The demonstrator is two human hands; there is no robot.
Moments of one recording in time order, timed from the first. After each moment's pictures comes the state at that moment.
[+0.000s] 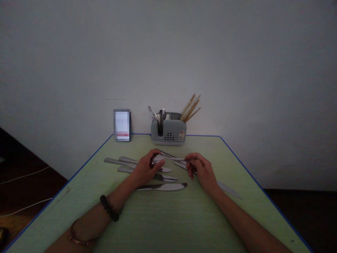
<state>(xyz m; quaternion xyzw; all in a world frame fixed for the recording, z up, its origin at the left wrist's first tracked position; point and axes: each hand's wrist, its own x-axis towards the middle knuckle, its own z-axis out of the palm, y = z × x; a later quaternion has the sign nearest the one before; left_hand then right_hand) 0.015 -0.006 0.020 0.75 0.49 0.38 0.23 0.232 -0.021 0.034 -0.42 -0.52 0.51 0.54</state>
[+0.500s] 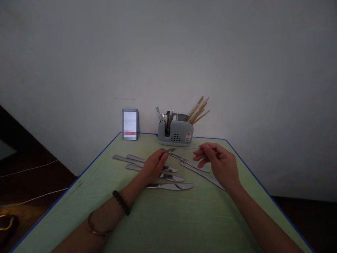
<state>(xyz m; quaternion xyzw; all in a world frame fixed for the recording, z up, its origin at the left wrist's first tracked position) 0.015 0.002 0.015 0.74 0.49 0.40 0.22 0.228 -0.028 0.094 -0.39 -0.58 0.40 0.60</state>
